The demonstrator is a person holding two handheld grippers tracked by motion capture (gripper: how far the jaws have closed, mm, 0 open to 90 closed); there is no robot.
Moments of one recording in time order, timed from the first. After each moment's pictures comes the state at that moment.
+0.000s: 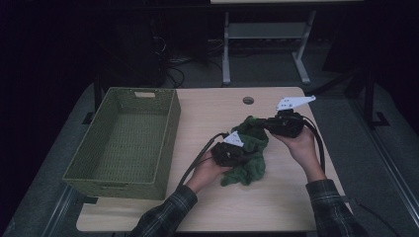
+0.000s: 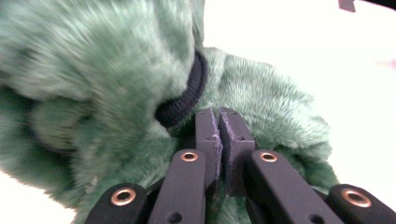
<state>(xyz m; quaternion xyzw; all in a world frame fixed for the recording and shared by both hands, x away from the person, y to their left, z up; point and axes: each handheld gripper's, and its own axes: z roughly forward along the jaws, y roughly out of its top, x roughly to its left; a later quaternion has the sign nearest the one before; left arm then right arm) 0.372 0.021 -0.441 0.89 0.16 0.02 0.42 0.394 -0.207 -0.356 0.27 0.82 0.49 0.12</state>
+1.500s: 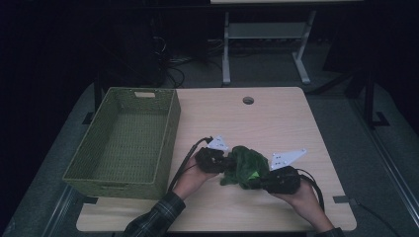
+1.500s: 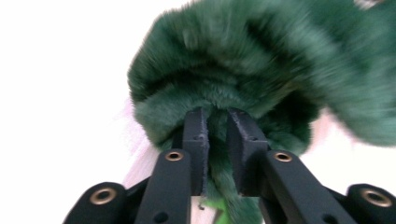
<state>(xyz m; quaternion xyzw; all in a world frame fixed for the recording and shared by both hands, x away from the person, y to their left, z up) 0.342 0.068 -0.424 0.88 0.21 0.04 0.42 0.282 -0.190 -0.429 0.22 0.86 0.47 -0.03</state>
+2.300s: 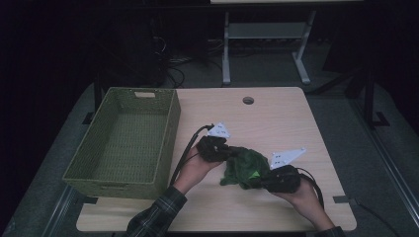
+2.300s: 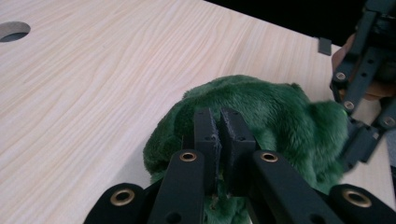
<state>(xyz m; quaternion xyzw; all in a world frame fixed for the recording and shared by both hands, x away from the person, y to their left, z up) 0.349 0.058 -0.387 0.87 0.20 0.04 0.45 0.285 -0.192 -0.429 0.22 0.86 0.46 -0.03</state>
